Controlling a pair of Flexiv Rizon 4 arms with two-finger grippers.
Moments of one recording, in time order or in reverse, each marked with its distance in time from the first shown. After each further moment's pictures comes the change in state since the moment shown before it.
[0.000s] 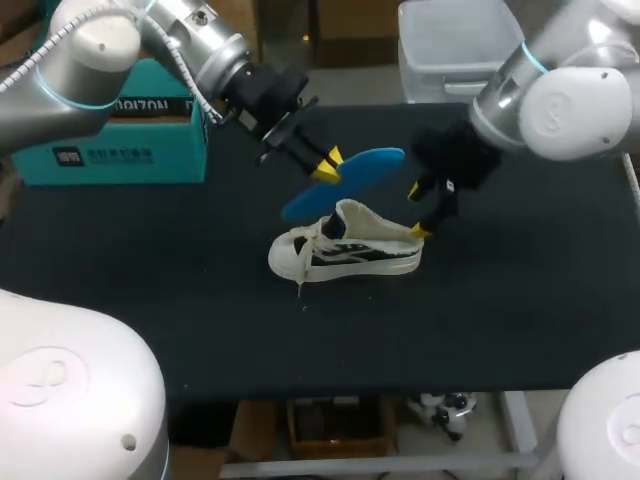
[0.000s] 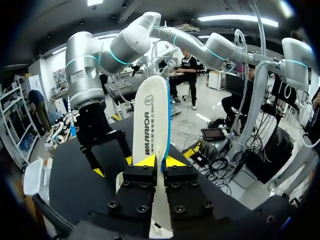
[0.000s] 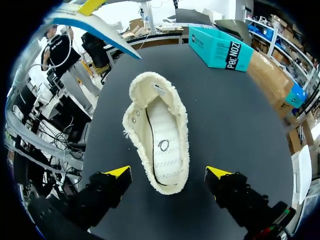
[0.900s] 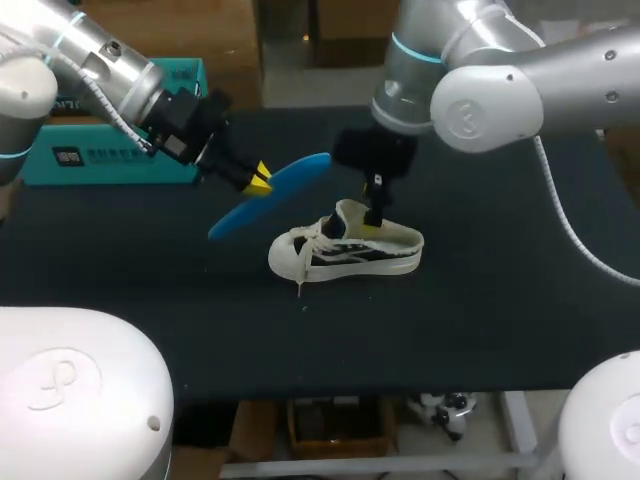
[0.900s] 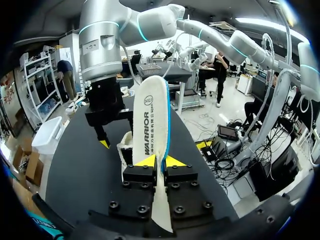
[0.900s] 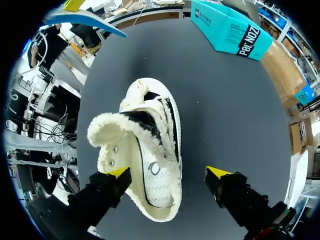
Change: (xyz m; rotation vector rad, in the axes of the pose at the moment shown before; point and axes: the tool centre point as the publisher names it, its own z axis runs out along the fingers) left arm 0.038 0.070 -0.058 -0.097 -0.229 -0.221; right arm -0.014 0.055 0.043 0.272 -0.005 0.010
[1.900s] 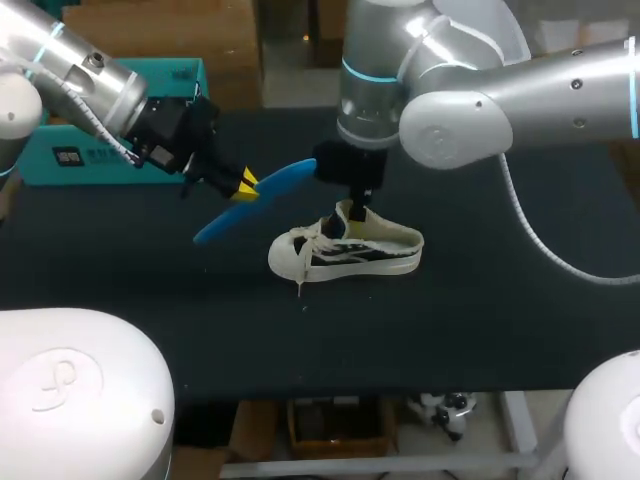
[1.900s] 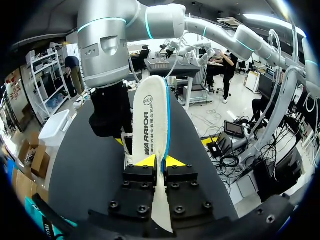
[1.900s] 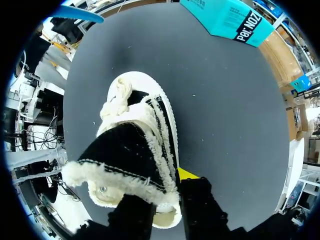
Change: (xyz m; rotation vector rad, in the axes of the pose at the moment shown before) left arm 0.007 0.017 -0.011 -0.044 -0.077 -0.018; right arm -0.001 0.012 0.020 0.140 -0.071 0.093
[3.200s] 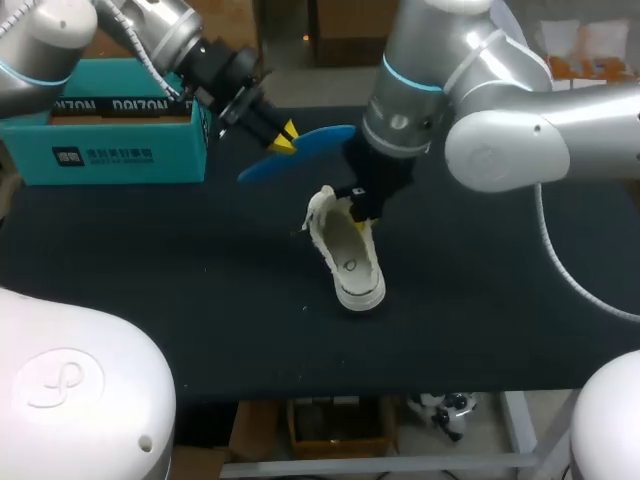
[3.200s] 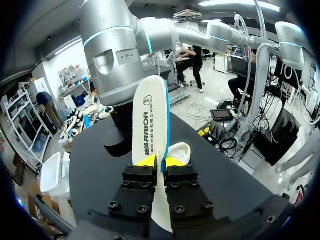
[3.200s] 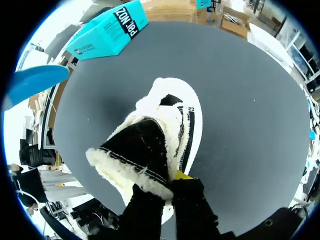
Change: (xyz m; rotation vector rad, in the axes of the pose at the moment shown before) left arm -0.066 -0.062 0.015 0.048 0.201 0.331; right arm 0.045 -0.007 -0.022 -0.155 0.074 0.997
